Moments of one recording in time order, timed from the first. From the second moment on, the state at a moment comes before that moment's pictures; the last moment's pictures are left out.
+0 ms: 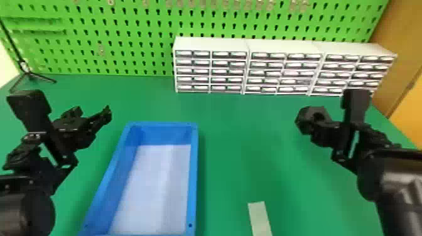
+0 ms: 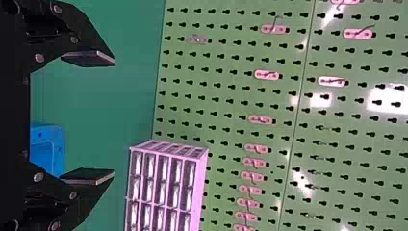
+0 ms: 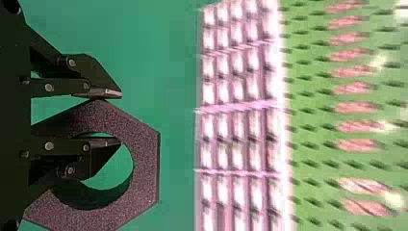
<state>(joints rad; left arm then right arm) -0.01 0.05 0.23 -1.89 0.15 0.48 -0.26 -0.21 -0.12 -0.18 -1.71 -0.07 0.71 0.33</state>
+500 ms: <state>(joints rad) -0.02 0.05 0.23 -1.88 0.16 0.48 -0.26 -0.19 -0.10 -0.19 -1.71 -0.23 0.24 0.27</state>
